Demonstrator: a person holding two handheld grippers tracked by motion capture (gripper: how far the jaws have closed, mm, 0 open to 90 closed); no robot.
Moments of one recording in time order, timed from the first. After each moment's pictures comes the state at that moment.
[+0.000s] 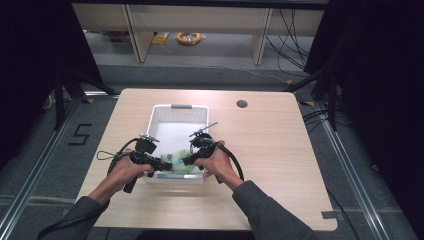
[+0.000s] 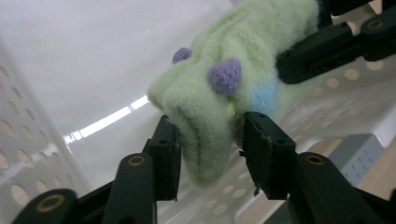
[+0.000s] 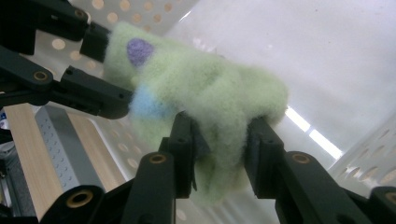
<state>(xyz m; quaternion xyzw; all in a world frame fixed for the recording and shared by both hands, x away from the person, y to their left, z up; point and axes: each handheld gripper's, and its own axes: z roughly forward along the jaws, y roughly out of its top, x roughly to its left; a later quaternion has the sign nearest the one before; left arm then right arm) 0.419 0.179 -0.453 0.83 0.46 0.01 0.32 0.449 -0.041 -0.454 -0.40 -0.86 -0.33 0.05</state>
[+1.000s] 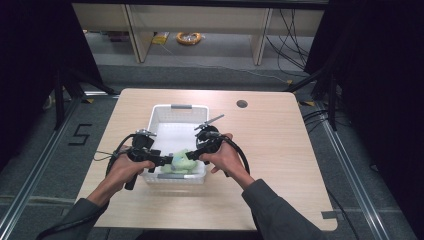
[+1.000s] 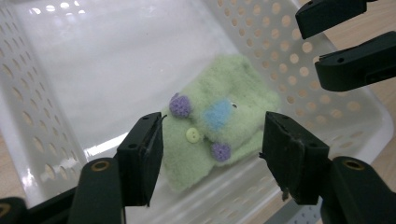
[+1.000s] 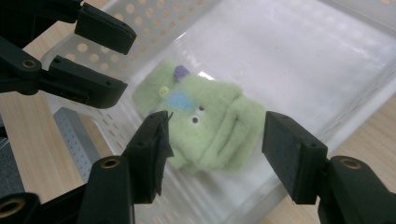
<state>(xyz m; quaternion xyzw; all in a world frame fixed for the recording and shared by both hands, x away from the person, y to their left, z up) 0.413 0.178 -0.432 0.80 0.48 0.06 0.36 0.447 -0.058 -0.420 -0.38 -0.86 -0.33 0.00</state>
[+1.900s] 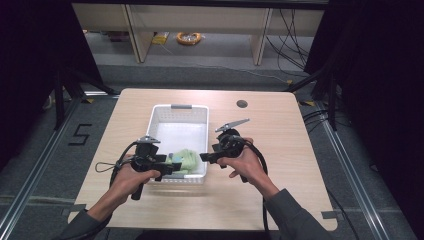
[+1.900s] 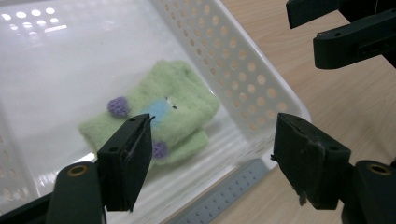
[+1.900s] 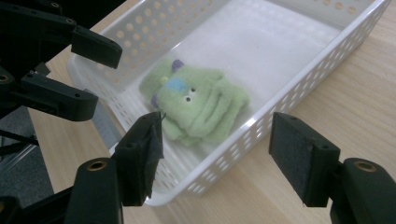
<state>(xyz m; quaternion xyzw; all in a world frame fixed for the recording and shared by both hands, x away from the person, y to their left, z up) 0.381 0.158 -0.423 0.79 0.46 0.04 0.41 0.427 -0.111 -0.409 -0.37 -0.84 -0.39 0.00</state>
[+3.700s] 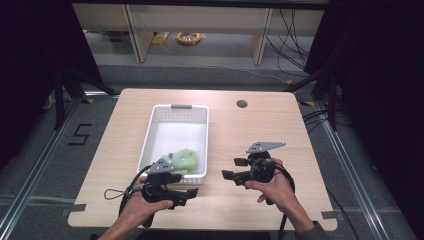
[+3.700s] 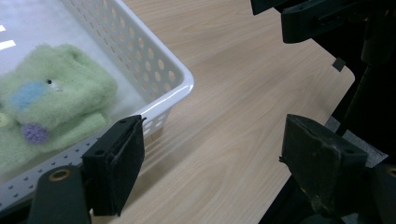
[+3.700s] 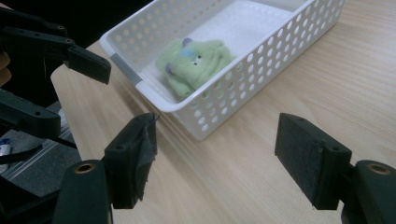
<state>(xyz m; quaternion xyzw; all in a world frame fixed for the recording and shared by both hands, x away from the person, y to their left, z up) 0.312 0.117 -0.428 0.79 0.40 0.04 0.46 0.365 -0.181 -0.414 -0.36 -0.82 -0.45 -0.02</state>
